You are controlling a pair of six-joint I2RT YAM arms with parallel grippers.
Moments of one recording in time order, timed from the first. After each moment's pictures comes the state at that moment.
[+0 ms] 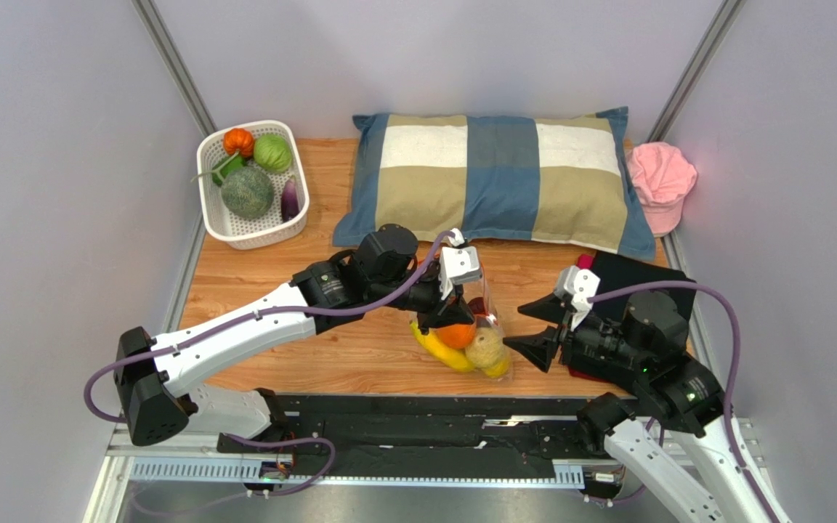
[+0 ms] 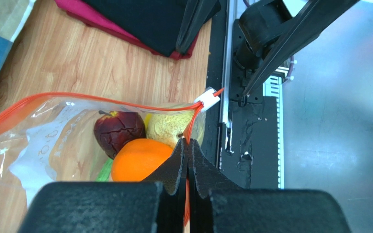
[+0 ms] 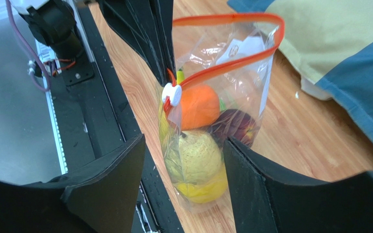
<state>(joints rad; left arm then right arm) -1.02 1.28 1.16 -0.34 0.49 0.07 0.51 0.42 0.77 -0.59 -0.60 -0.10</state>
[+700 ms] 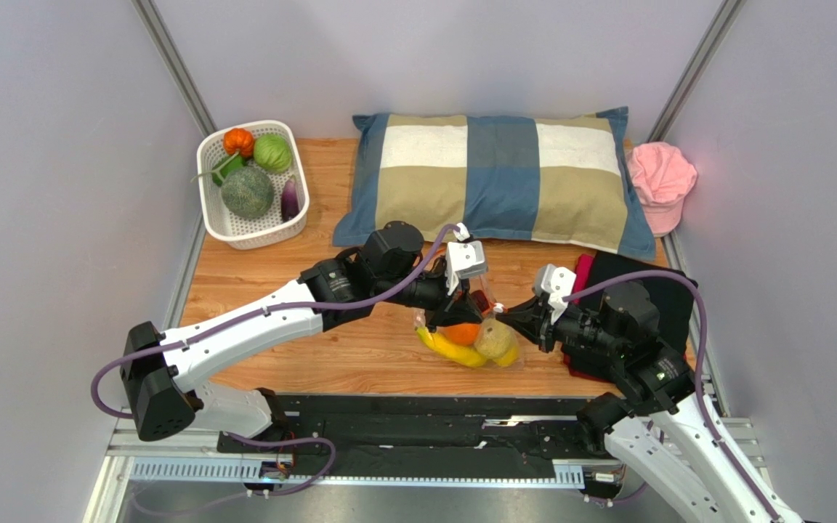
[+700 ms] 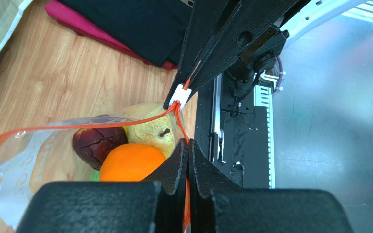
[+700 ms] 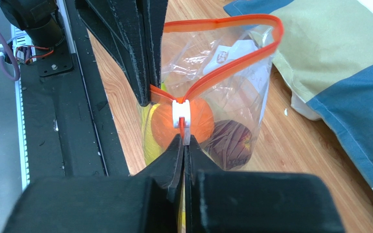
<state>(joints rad) -1.02 1.32 1.18 -0.28 0.52 0.01 0.52 0.51 0.65 -0.39 -0.62 -0.21</state>
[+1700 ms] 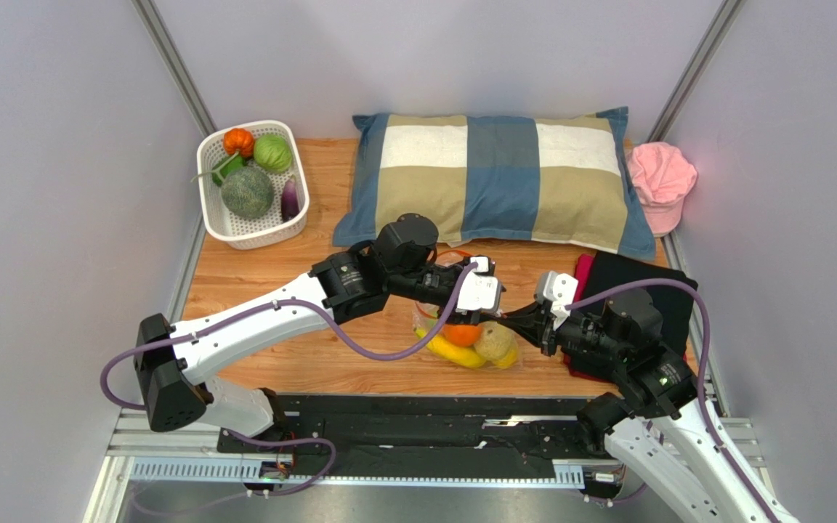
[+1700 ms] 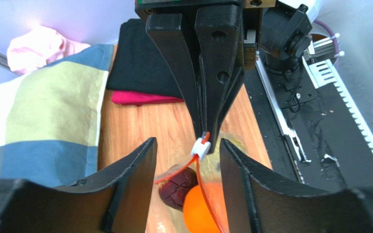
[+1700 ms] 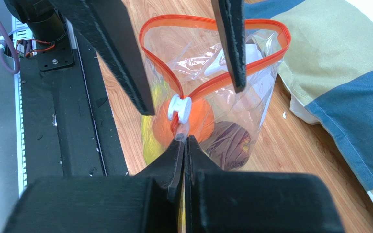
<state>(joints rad) -1.06 1.38 1.28 -0.27 0.58 0.56 0.52 0.47 0.63 -0.41 -0.64 -0.24</state>
